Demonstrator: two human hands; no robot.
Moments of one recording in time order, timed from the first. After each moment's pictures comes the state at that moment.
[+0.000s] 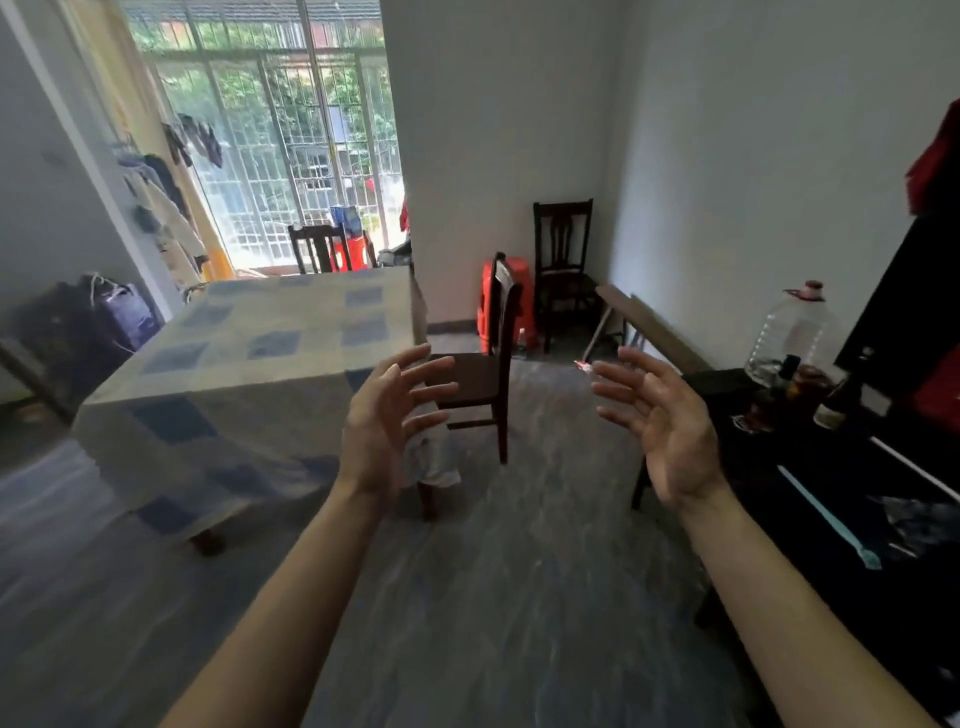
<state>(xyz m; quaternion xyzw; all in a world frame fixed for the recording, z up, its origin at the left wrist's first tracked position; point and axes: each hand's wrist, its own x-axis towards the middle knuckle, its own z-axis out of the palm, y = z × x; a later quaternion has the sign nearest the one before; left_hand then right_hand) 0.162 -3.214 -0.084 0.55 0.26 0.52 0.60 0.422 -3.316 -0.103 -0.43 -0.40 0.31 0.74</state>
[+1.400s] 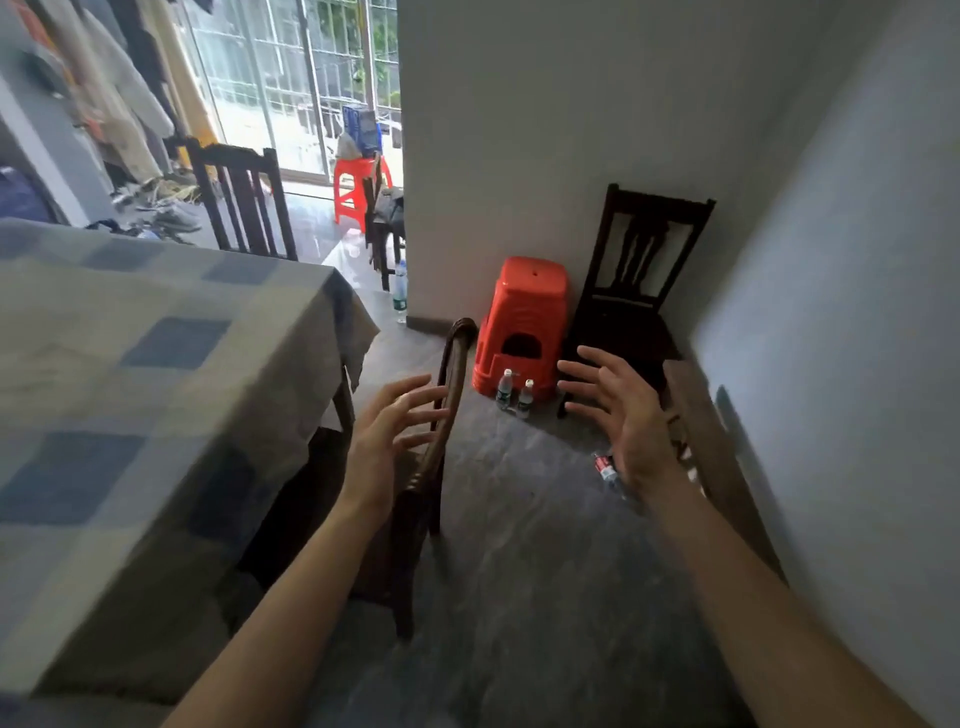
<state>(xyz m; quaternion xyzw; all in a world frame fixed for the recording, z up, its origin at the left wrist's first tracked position) 0.756 -2.347 -0.211 0.48 0.41 0.56 0.54 1.021 -2.354 -0.175 -0.51 -0.47 0.43 0.58</state>
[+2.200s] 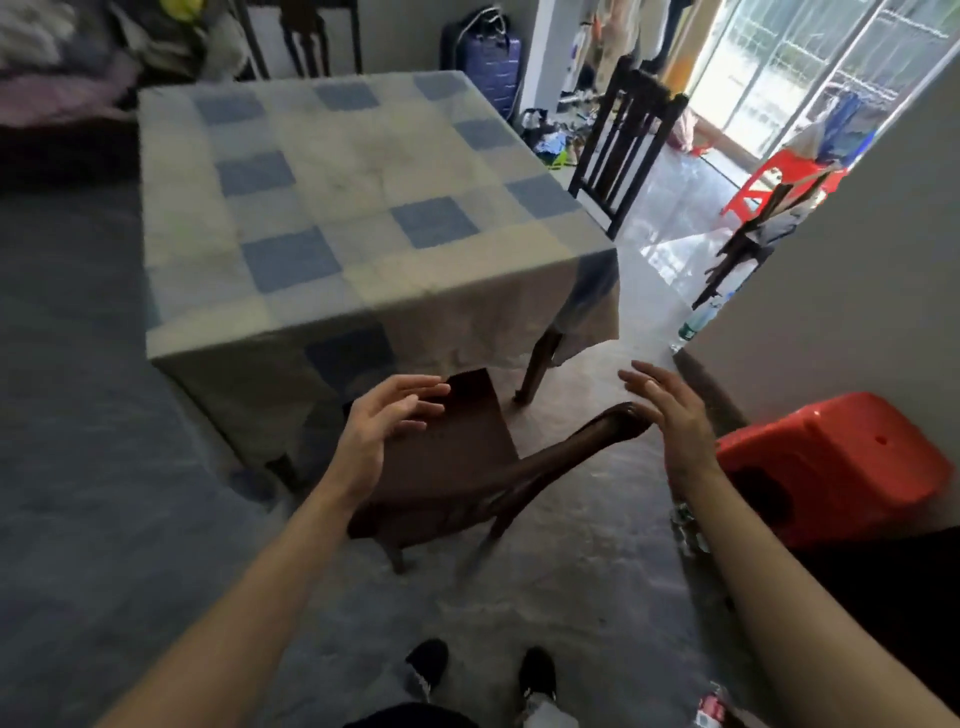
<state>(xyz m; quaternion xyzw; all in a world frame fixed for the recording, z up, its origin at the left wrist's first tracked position) 0.803 -2.246 -0.295 0.23 0.63 0.69 0.27 1.003 -1.955 -0.282 -0.32 -0.70 0.59 0.25</state>
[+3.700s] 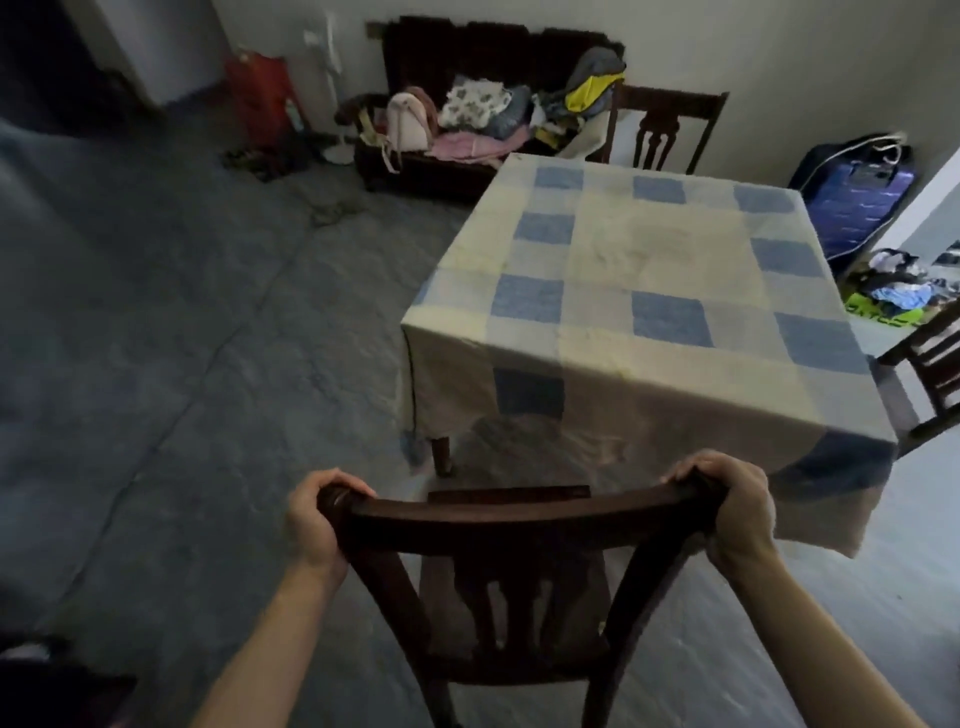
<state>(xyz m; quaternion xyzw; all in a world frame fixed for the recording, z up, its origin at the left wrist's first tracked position) 0.911 -2.326 -0.298 -0.20 0.56 0.79 -0.16 0.866 -1.933 -0.283 -0.06 -0.64 0.76 0.09</state>
